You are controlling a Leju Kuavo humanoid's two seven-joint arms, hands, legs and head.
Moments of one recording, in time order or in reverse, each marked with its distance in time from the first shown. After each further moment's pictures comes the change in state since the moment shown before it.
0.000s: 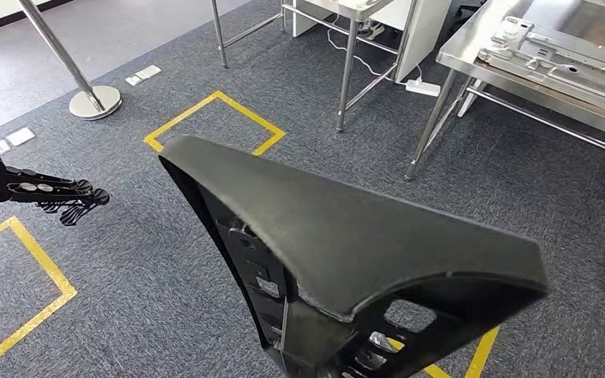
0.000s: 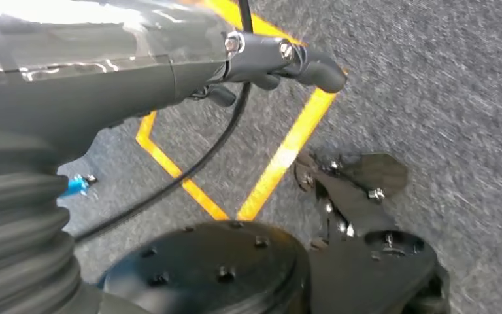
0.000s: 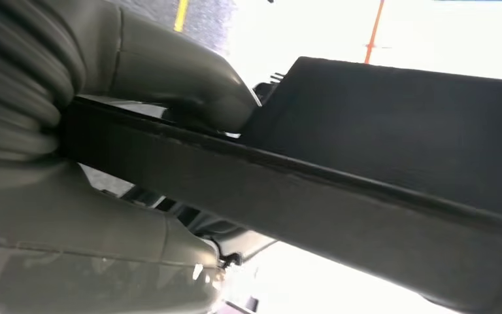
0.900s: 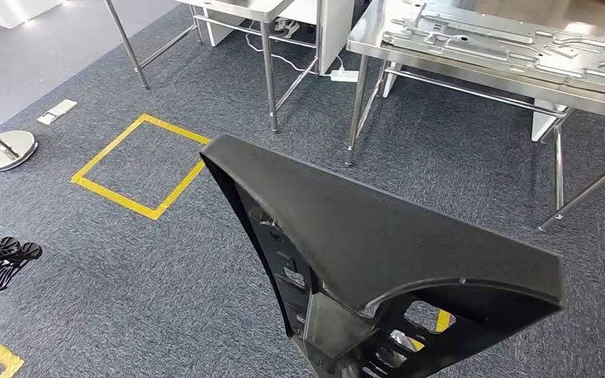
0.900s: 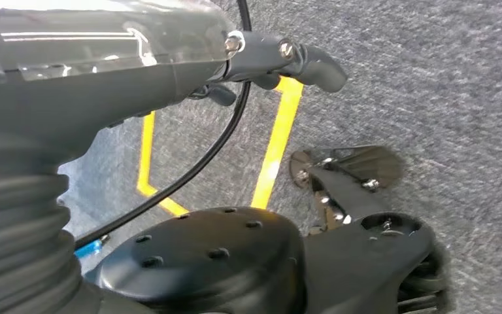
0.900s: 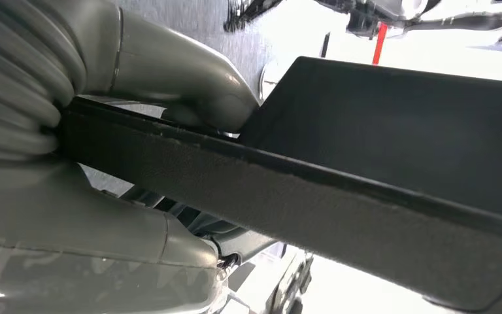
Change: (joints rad) left arm 0.002 -0.003 0.020 -0.001 -0.018 -0.008 -0.012; right arm 0.049 -0.040 -0.063 -0.034 0.028 -0.067 0.000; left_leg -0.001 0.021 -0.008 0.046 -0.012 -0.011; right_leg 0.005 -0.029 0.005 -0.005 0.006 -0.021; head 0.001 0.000
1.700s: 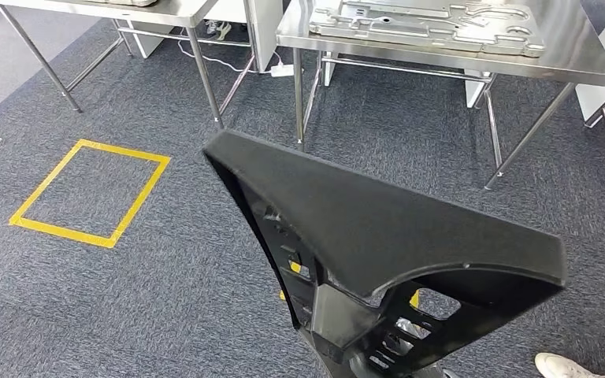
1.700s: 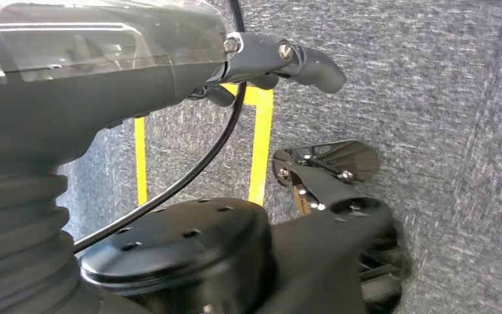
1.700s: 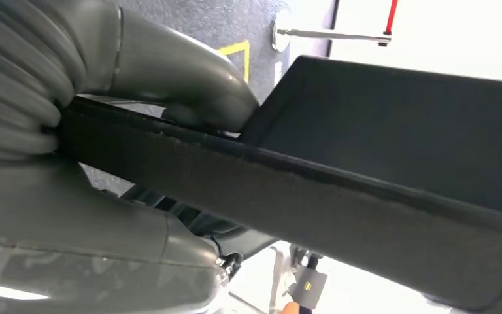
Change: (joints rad) left arm -0.009 -0.002 0.029 -0.001 -0.011 -0.033 -0.019; right arm -0.035 0.004 -0.072 0.004 -0.023 0.109 0.003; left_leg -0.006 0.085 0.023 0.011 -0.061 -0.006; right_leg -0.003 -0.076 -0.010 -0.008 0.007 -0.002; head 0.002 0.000
